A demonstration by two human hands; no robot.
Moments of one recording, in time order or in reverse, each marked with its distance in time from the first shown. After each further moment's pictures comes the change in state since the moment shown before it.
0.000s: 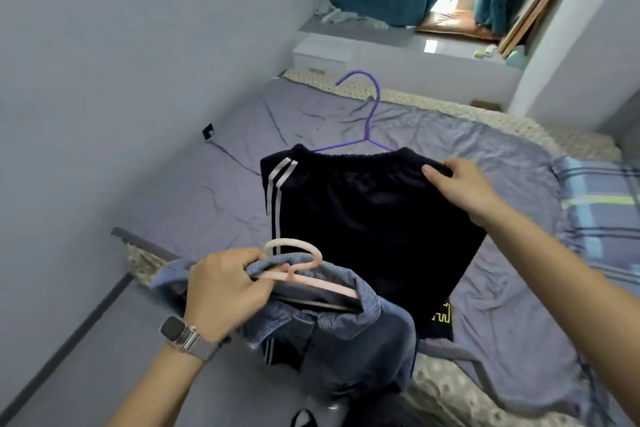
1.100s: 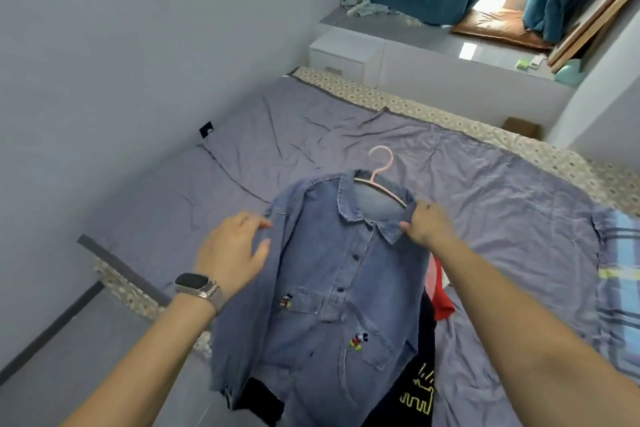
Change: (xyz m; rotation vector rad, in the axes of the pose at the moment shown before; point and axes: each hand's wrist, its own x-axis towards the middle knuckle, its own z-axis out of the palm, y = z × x) left_hand 0.207 0.033 0.145 0.131 -0.128 0.007; right_hand 0.255 0.123 0.086 -0.608 -0.321 0.017
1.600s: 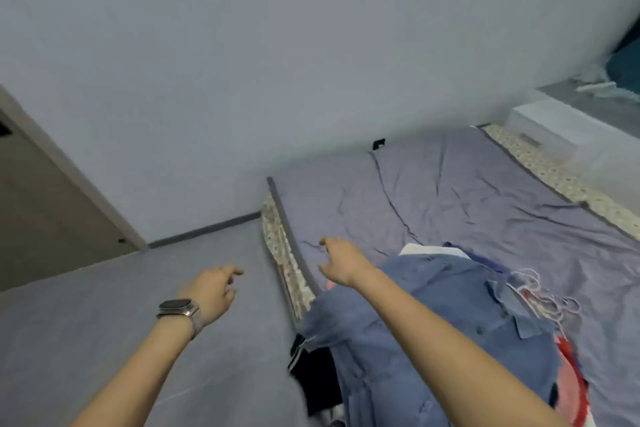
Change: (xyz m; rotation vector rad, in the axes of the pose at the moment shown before) left_hand -0.285 -0.122 -0.055 0.063 -0.185 -0.882; right_hand -0.227 -0.323 0.065 -0.045 -0.397 -1.056
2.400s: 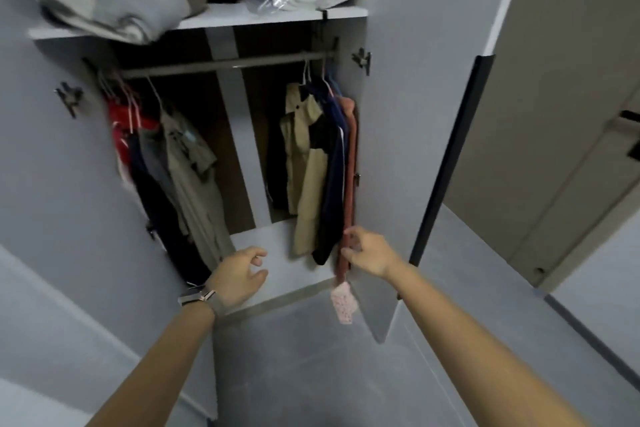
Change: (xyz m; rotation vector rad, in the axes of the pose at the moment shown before) left_hand -0.677 -0.276 0.070 -0.616 0.700 -1.412; right_hand -0.269 -0.613 0.368 -0.248 -0.711 -1.220
